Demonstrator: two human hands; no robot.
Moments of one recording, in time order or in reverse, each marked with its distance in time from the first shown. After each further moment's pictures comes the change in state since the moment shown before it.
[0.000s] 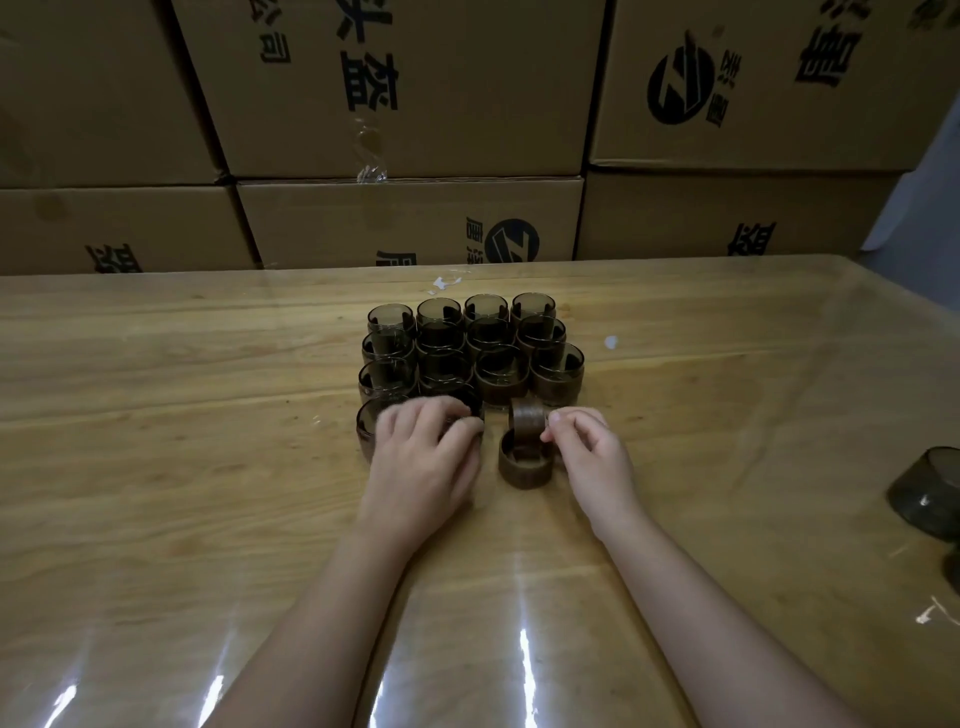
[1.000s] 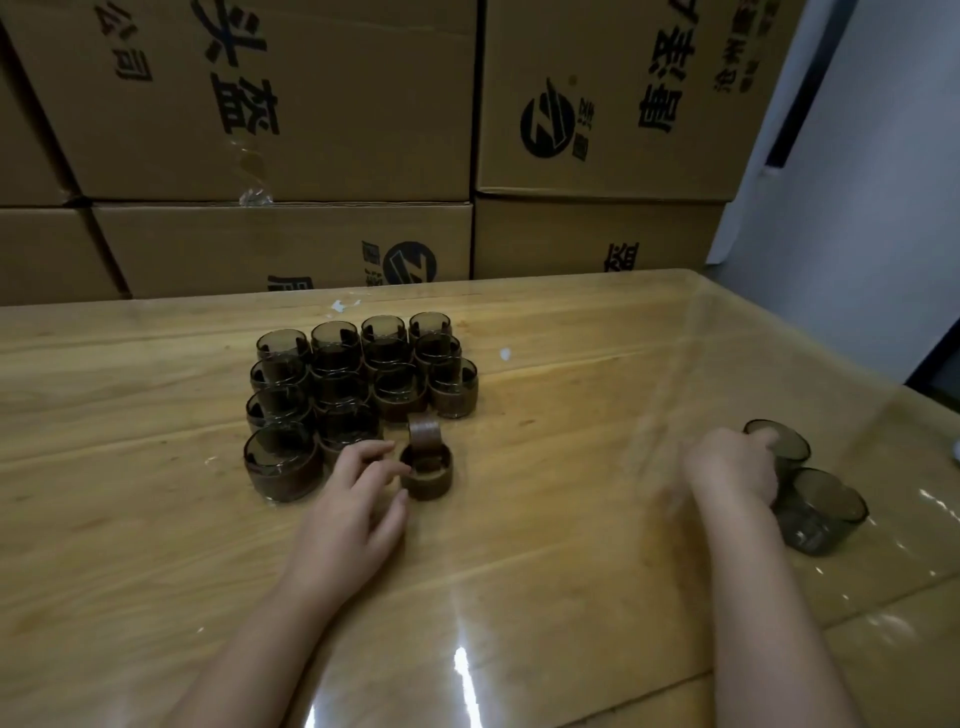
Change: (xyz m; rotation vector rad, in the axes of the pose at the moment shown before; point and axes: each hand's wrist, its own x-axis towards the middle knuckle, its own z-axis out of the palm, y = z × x) left_hand -0.015 0.027 -0.002 -0.478 -0.296 -0.259; right_hand 0.001 -0.014 -0.189 -1.022 0.504 0.735
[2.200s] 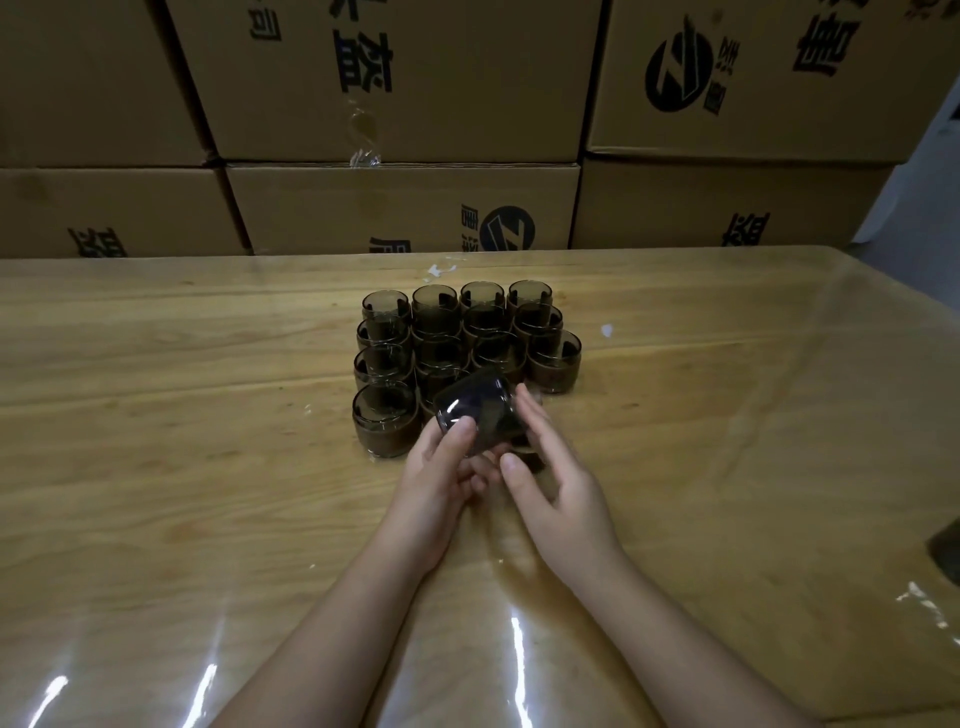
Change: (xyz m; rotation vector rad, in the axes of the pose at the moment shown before) left_hand 0.005 0.009 0.004 -1.296 0.059 -0.452; right_hand -0.176 -0.075 0.095 1.007 -0.473 -1.095
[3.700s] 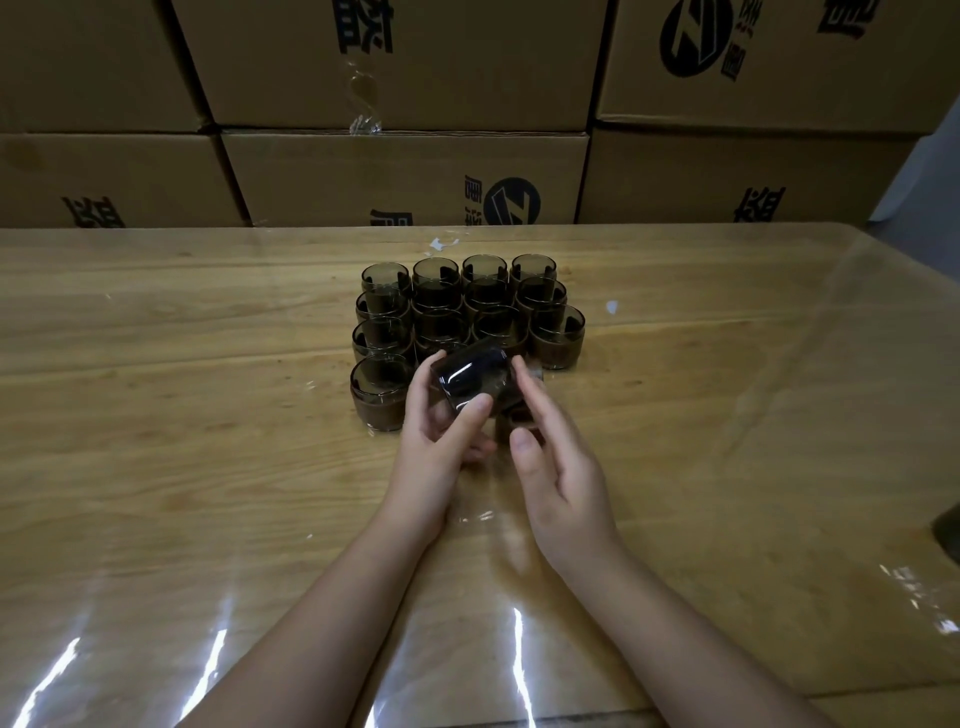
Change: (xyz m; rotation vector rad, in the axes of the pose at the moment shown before) left_hand 0.001 -0.001 0.003 0.181 0.105 0.163; right_hand -0.006 -0.010 0.002 0.034 0.040 -0.118
